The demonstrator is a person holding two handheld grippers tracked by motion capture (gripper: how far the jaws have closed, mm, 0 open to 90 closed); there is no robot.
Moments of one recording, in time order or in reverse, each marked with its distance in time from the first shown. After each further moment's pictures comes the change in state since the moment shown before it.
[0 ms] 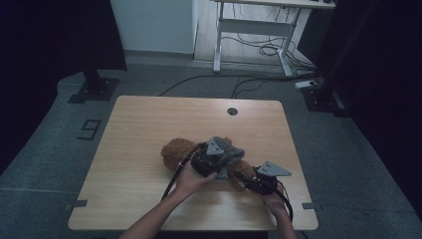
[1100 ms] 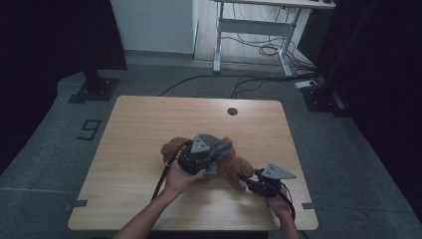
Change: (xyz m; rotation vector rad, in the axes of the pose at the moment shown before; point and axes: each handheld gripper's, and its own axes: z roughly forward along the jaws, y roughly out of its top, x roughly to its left) left arm 0.002 -0.001 -0.027 -0.066 0.028 -0.018; right arm 0.000 -0.002 -0.013 -0.015 0.022 -0.012
